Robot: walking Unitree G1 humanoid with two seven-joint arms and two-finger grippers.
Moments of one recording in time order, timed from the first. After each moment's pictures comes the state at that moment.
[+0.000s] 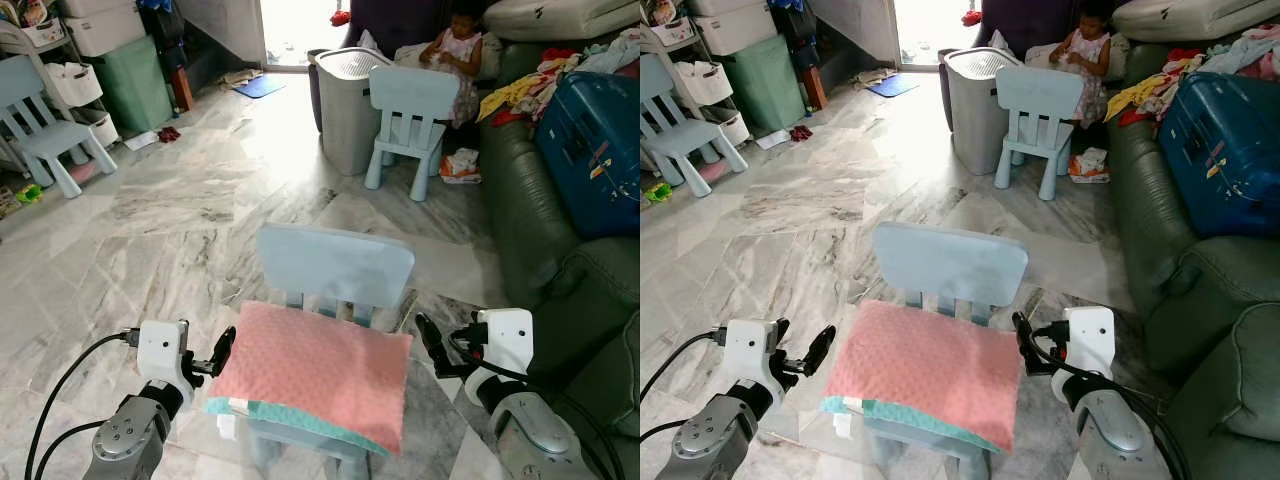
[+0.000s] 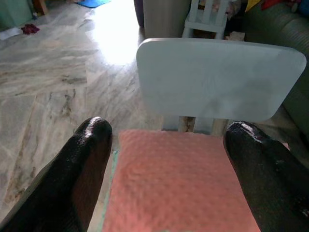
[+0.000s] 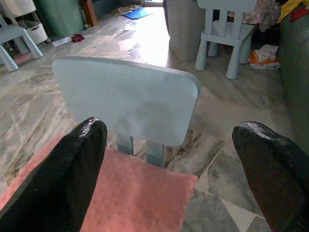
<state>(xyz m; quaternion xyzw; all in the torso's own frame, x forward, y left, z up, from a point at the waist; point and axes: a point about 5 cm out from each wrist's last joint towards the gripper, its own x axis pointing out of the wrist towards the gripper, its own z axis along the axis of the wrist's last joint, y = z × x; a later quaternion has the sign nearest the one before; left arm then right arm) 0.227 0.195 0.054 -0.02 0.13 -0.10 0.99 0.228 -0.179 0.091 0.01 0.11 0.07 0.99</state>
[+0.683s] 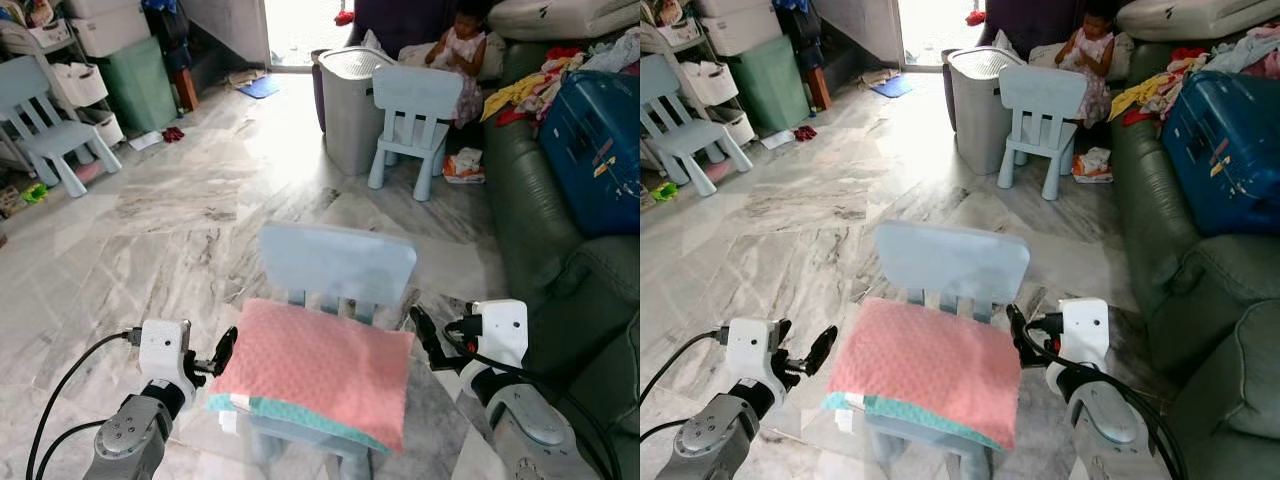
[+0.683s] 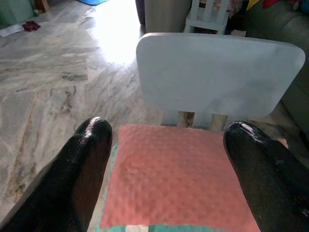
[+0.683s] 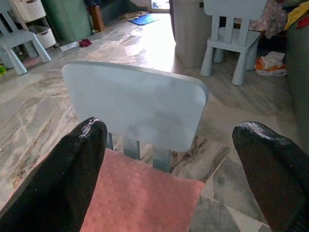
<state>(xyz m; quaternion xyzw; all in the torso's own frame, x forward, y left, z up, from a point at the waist) 0.229 0.192 0.056 -0.02 0.13 -0.10 0.99 0.233 -0.172 0.098 0.01 0.10 0.08 0.99</state>
